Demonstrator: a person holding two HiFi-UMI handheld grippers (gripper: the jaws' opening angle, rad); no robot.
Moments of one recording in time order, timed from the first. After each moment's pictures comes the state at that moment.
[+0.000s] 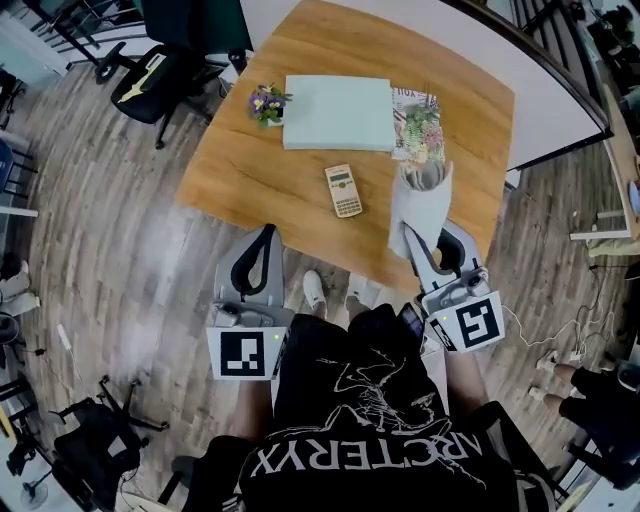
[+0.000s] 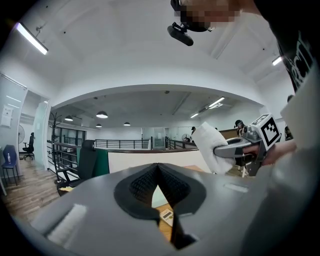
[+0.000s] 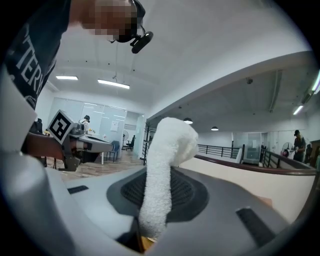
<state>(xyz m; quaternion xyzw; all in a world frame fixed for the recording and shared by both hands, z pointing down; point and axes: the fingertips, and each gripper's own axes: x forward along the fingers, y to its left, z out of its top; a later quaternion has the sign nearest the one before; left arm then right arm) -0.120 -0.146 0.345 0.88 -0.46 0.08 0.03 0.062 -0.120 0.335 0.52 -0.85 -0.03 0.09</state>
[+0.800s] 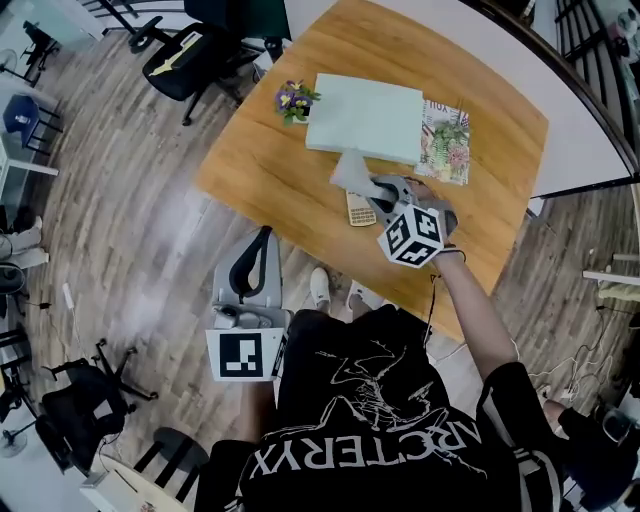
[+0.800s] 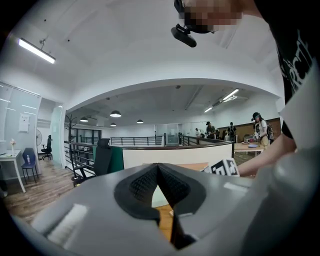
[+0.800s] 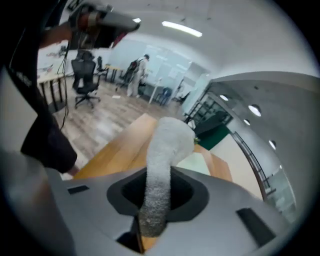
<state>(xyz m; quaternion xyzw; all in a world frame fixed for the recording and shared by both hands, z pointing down) -0.128 -0.159 0.336 0.84 -0.54 0.08 0.01 0.025 -0.240 0.534 0.23 -0.84 -0.15 0.46</state>
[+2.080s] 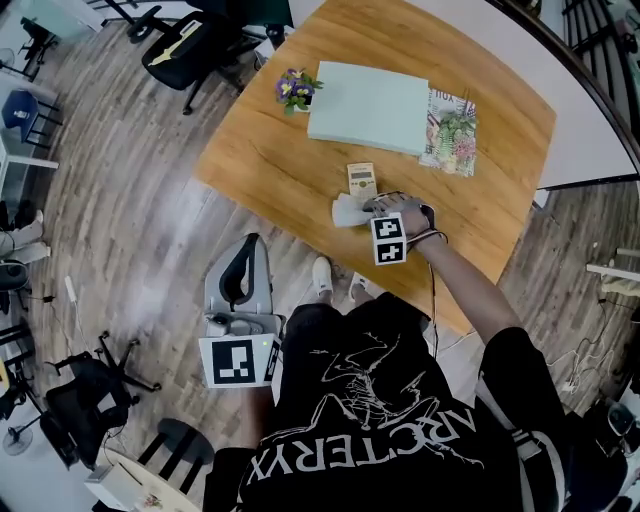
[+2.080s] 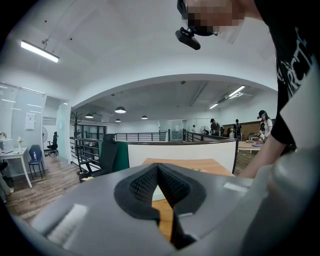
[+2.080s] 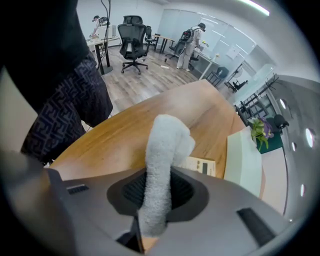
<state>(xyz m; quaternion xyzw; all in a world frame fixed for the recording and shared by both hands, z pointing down) -0.152 -0.149 0.362 0.82 -0.56 0.11 0.06 0.023 -0.178 0.723 -0.03 -0.76 -0.19 0.62</state>
